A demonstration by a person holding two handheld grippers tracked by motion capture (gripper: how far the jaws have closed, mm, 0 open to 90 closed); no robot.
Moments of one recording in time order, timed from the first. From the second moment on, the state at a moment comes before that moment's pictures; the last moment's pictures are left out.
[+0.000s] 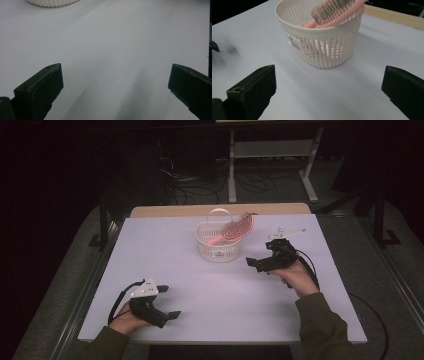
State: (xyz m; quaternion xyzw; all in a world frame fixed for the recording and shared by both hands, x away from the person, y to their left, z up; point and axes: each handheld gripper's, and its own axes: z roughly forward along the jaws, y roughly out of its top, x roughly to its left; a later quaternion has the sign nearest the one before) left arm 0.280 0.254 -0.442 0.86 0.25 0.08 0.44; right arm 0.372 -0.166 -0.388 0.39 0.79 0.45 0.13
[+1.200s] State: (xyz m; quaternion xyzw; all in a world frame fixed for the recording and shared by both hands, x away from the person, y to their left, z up) left arm 0.280 0.254 -0.441 0.85 0.25 0.08 0.45; right arm 0.300 -0.192 -0.432 0.40 0.81 0.43 0.11
